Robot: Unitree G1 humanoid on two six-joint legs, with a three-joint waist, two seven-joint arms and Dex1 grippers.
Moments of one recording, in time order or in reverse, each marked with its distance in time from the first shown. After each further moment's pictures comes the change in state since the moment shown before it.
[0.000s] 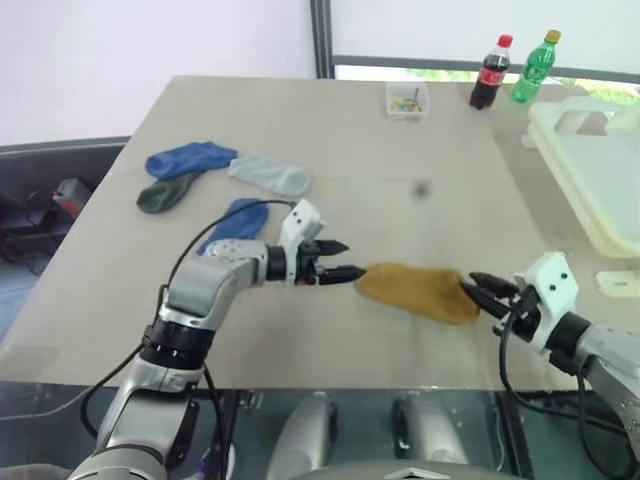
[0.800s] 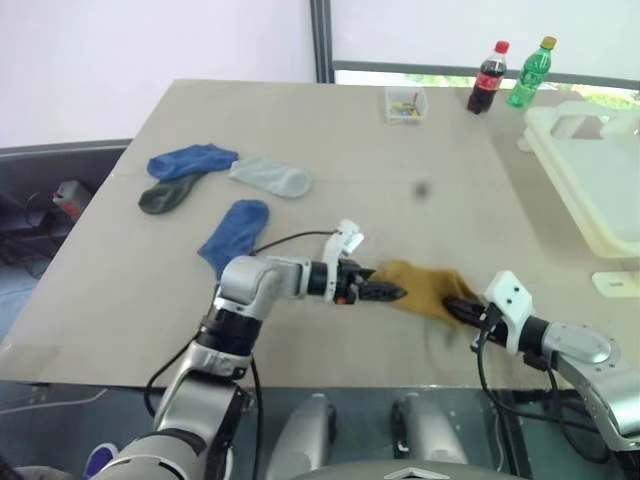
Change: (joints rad) left arm -0.112 -0.249 0.011 0.199 -0.130 0.356 0.028; right arm -0.060 -0.040 0.197 0.321 -0.166 -0.253 0.131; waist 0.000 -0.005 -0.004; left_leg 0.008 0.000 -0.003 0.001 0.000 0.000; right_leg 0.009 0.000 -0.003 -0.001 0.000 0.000
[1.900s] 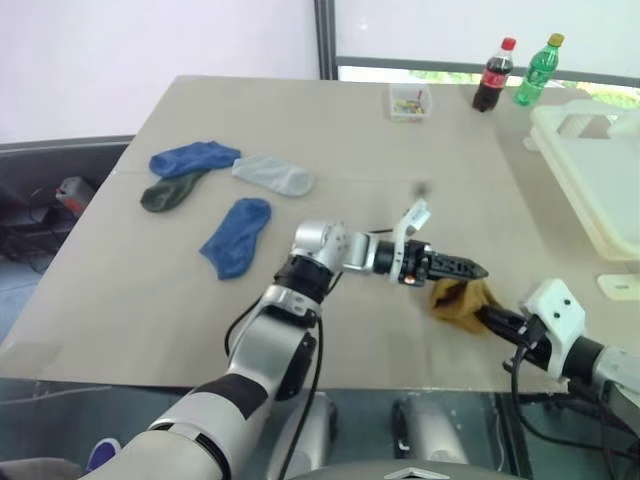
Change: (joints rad) left arm -0.347 -0.329 0.026 0.521 -0.015 0.049 -0.011; right arm 0.282 -0.030 -0.306 -0.407 0.143 0.263 -0.075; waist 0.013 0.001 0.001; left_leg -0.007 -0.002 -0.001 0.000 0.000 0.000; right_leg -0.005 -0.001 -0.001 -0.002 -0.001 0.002
